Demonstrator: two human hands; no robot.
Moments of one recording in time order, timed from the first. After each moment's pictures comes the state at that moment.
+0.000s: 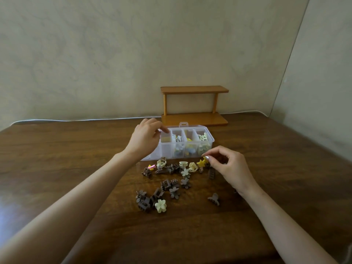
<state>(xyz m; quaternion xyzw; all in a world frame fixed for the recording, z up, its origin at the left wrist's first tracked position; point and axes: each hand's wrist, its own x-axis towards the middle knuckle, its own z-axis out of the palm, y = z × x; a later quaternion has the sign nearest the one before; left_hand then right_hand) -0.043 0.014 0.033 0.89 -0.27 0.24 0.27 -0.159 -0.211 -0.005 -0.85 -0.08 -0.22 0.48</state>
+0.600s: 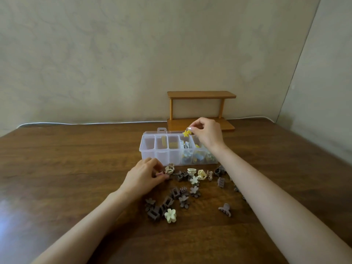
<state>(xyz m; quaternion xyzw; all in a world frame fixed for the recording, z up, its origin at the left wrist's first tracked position) -0.074 0.050 -0.025 0.94 -0.21 0.08 0.24 -0.035 -0.165 0.039 -0.88 -0.01 -0.27 0.40</state>
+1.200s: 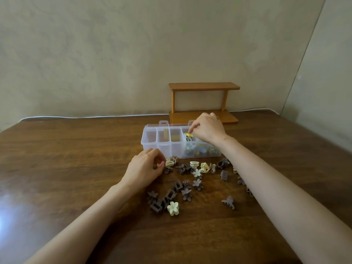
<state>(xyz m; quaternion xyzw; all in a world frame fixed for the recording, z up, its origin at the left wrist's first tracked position) -0.075 0.051 -0.023 0.93 -0.24 0.15 0.25 -0.030 -0.165 0.037 -0.97 -0.03 -0.16 0.17</state>
